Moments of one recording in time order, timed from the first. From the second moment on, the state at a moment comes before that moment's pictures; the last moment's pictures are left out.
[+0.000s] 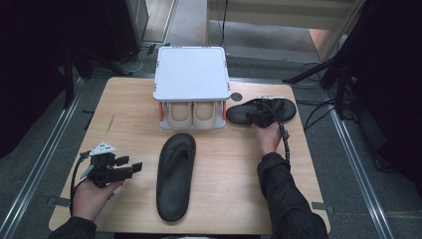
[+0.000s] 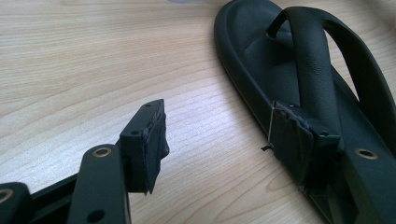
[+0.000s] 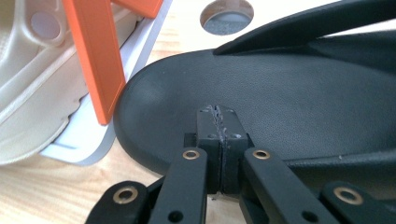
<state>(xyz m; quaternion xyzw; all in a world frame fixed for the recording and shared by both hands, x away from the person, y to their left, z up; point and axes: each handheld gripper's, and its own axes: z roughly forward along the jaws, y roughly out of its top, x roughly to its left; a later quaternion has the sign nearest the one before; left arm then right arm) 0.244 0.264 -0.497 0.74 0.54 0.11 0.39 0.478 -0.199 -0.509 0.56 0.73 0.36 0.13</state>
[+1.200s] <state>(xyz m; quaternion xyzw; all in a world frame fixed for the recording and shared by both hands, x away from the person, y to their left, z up) 0.276 0.264 -0.494 0.74 0.54 0.10 0.39 0.447 -0.249 -0.507 0.57 0.73 0.35 0.12</state>
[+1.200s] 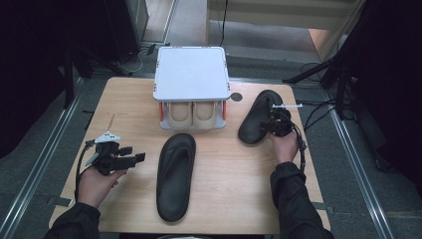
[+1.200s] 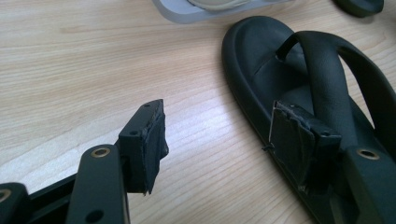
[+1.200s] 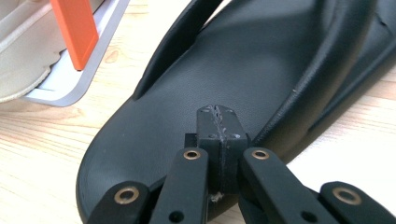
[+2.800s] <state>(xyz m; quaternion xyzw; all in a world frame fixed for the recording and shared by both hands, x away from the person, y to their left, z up) 0.252 0.272 -0.495 0.73 0.55 0.12 0.39 0.477 -0.271 -0.509 0.63 0.66 0.37 0.17</state>
